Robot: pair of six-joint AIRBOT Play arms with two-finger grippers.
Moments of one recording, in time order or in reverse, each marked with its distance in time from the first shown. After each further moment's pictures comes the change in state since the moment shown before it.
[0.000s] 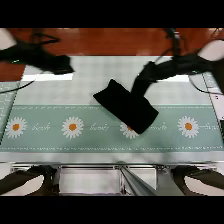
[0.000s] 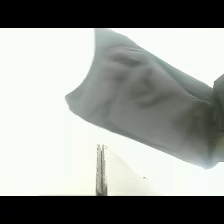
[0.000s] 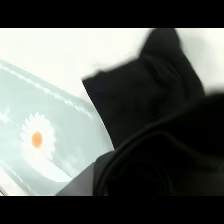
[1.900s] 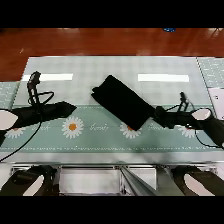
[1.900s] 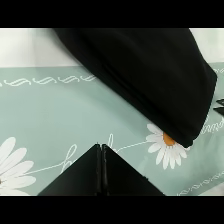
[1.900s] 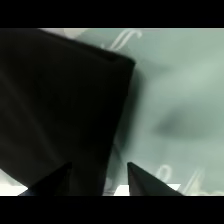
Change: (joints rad) left arm -0.047 0.486 -0.812 -0.212 0.396 0.002; right arm -0.192 0.288 -0.922 0.155 -0.408 0.151
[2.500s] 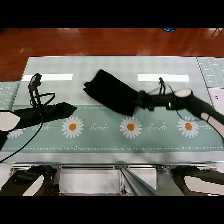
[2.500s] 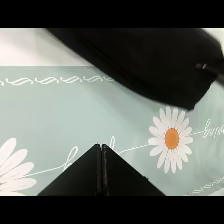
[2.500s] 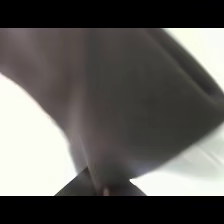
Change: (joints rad) left arm -0.009 0.000 -0.016 0.000 0.032 -0.011; right arm 0.141 -0.348 0.428 0.285 0.092 -0.272
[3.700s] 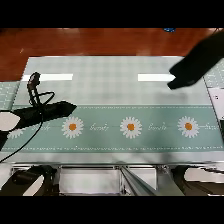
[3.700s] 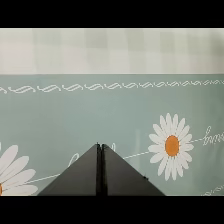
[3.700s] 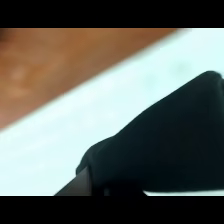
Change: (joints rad) left arm 0.000 0.000 0.000 0.000 0.026 0.000; right arm -0.720 -0.043 1.086 -0.466 0.690 0.450
